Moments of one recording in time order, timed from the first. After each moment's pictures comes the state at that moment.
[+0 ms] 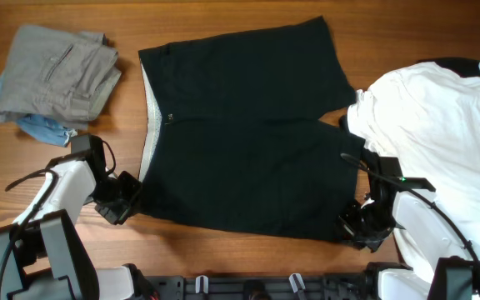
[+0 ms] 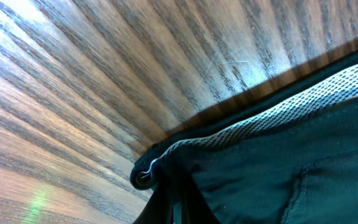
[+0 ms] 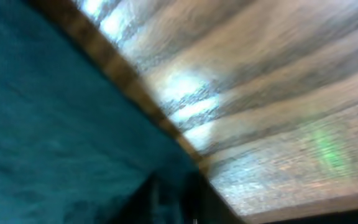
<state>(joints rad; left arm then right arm) 0.26 1.55 0.70 -0.87 0.26 -0.63 -0.04 1.32 0.47 -0.93 -0.32 0.70</state>
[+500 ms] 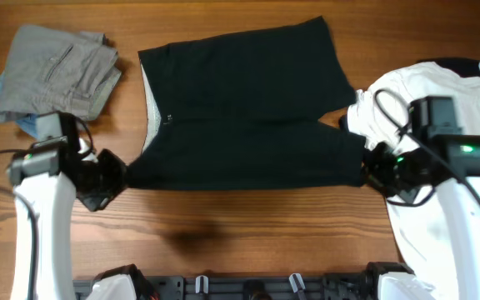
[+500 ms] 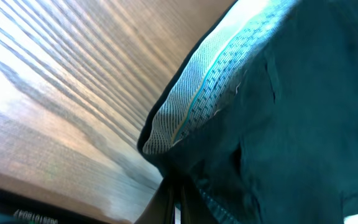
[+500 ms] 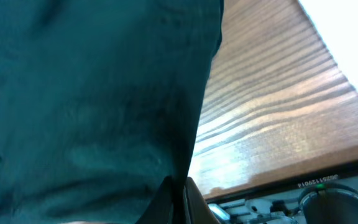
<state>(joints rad) 0.26 1.25 0.98 -1.20 0.26 -0.59 -0.04 1.19 1.14 -1.39 -0.26 0.59</state>
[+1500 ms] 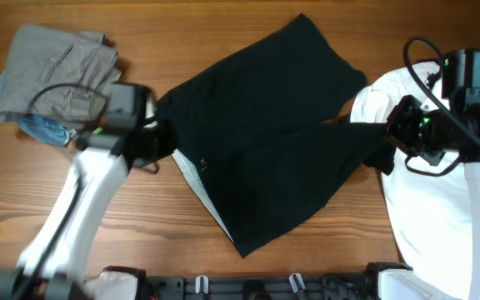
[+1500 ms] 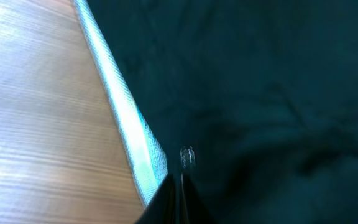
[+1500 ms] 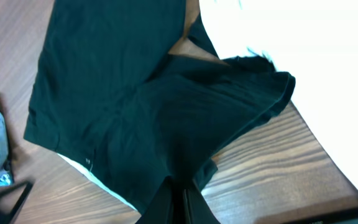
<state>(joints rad) -0.17 1.44 1.02 -0.76 0.17 -0.55 -0.03 1.31 1.58 -1.46 -0.17 0.55</state>
